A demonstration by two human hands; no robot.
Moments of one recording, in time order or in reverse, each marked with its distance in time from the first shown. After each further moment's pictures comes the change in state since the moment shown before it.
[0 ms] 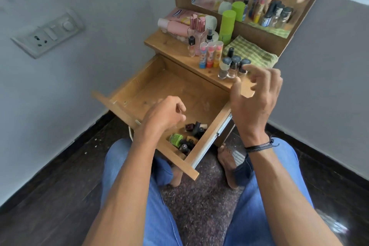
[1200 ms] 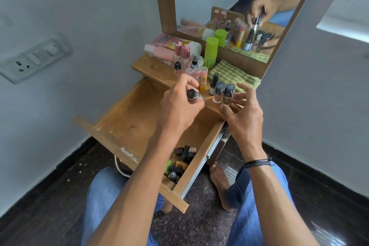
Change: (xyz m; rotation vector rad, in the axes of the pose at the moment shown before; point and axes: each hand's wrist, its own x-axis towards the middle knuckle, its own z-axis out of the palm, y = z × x) left_hand 0.013 0.085 -0.012 -0.291 0.430 0.447; right_hand 0.021 0.030 -0.002 0.024 -0.370 0.506
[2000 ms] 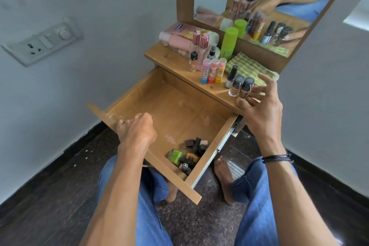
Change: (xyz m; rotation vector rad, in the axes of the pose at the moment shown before) left_hand -0.039 -0.110 -0.051 0.851 -0.408 -0.551; right_hand 0.002 -0.011 -0.003 -0.002 -0.042 0.081
